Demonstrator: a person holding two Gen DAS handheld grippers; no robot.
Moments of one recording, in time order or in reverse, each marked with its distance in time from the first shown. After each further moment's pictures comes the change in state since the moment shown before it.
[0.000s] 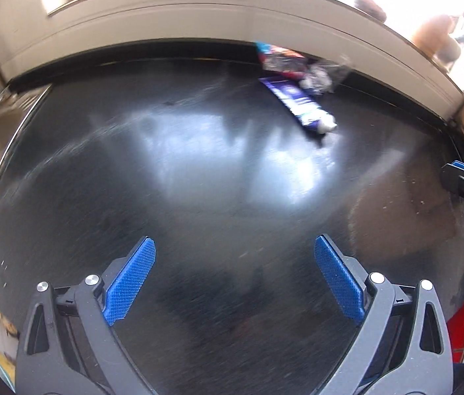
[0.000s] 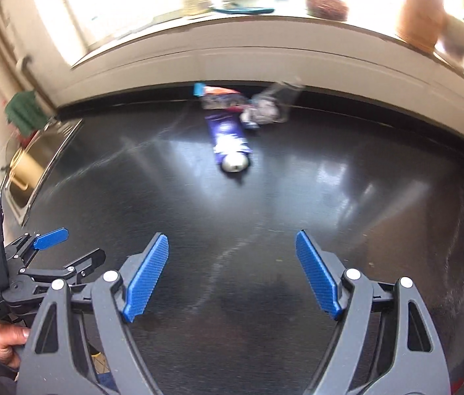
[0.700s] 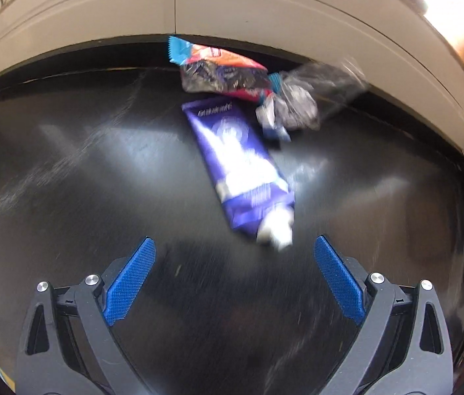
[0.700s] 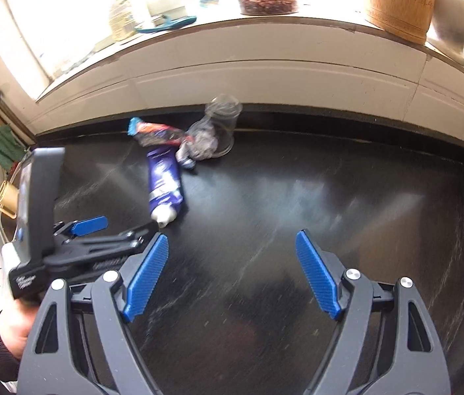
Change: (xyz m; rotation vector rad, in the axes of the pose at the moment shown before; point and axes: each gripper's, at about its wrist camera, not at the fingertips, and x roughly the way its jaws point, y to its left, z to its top) left arm 0.126 -0.089 0.130 -0.094 0.122 -0.001; right arm 0.049 -0.090 0.073 0.057 0.020 0.004
